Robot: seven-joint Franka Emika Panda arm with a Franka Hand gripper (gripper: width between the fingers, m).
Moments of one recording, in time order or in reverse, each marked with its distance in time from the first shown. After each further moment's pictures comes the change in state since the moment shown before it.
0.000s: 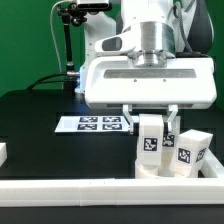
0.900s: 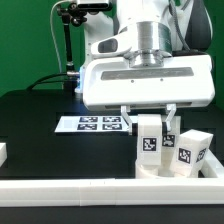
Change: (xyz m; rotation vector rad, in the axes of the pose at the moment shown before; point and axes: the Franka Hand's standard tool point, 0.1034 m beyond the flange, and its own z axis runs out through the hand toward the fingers) arm -0.002 -0.002 0.000 0.019 0.008 0.028
